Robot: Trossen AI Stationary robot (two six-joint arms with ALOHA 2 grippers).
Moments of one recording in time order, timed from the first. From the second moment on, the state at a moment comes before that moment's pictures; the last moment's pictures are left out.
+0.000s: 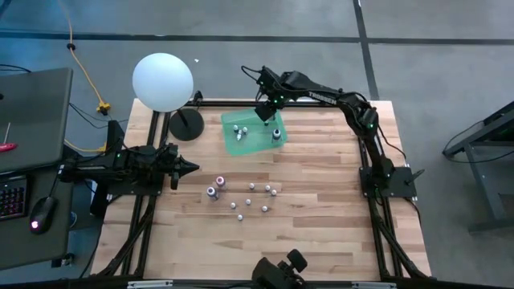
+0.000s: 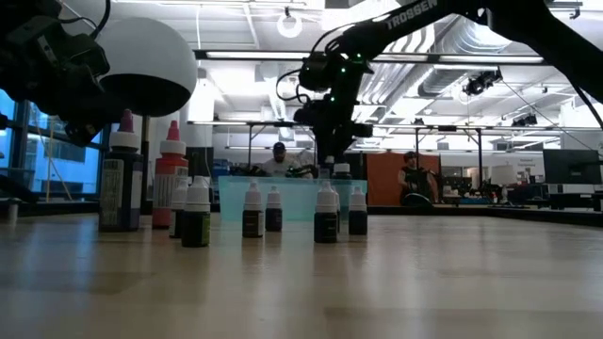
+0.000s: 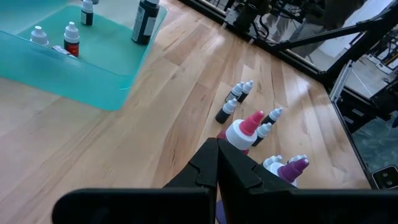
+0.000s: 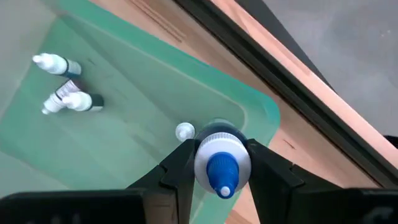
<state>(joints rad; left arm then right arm) 0.00 0.01 0.17 -0.47 -0.09 -0.48 -0.57 2.17 1.98 -0.98 0.06 0.28</state>
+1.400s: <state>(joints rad) 0.00 0.01 0.17 -0.47 -0.09 -0.48 -0.61 2.21 1.93 -0.91 0.05 0.33</state>
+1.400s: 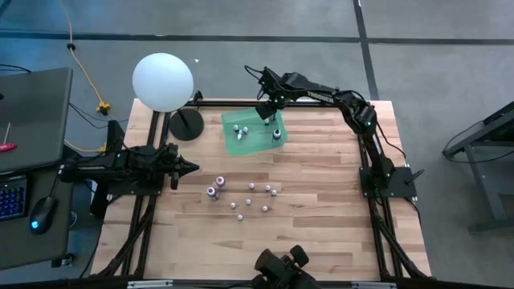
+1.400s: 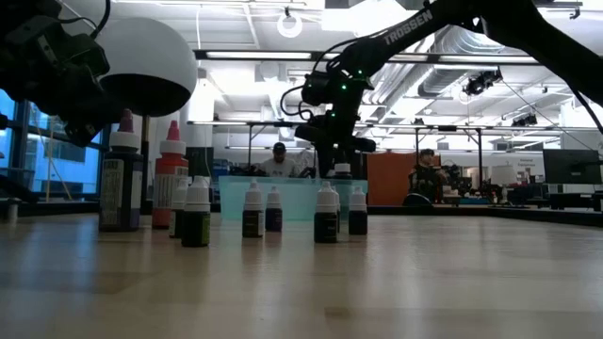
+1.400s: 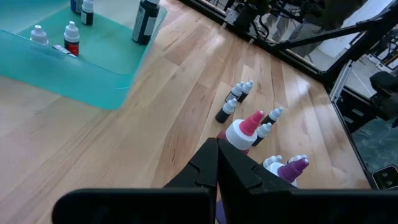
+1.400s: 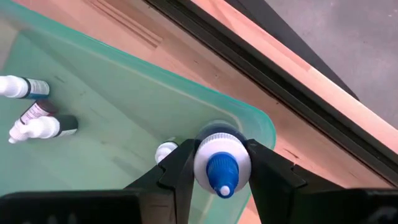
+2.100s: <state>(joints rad) 0.00 0.01 0.17 -0.47 -0.09 -0.48 -0.62 2.20 1.96 -0.91 0.01 0.29</state>
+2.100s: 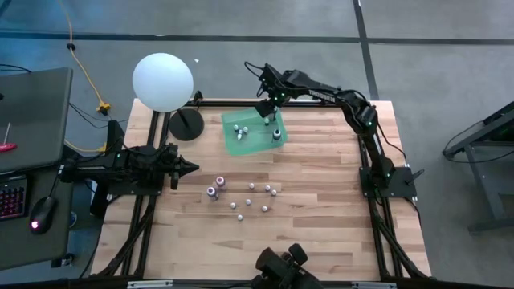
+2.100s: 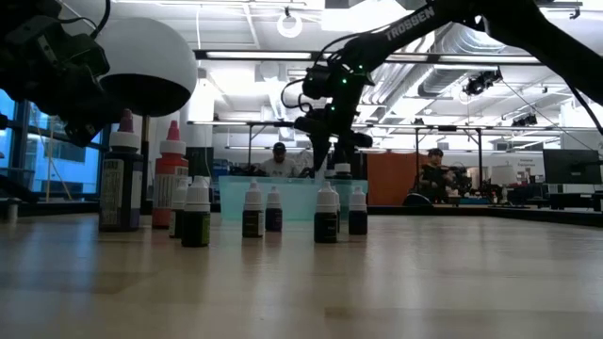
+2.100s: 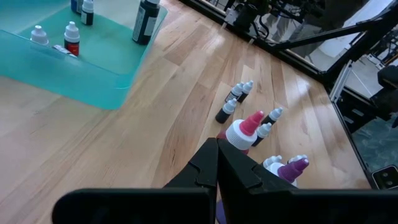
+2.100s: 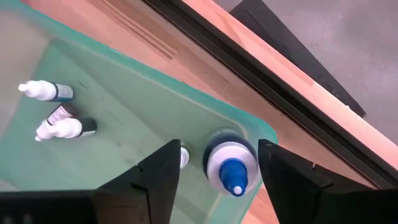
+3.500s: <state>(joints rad) 0.00 0.01 0.17 -0.47 -0.09 -0.48 -0.26 1.69 1.77 -1.42 -0.12 0.24</state>
